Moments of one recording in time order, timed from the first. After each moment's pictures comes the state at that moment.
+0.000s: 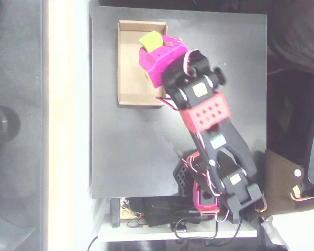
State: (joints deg) arm -30.8 105.4 91.5 68.4 87.9
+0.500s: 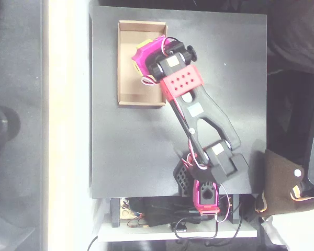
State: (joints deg) arm -30.6 85.2 91.5 60.1 87.9
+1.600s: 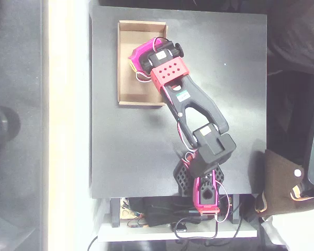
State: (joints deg) arm -30.6 73.3 91.7 51.9 87.9
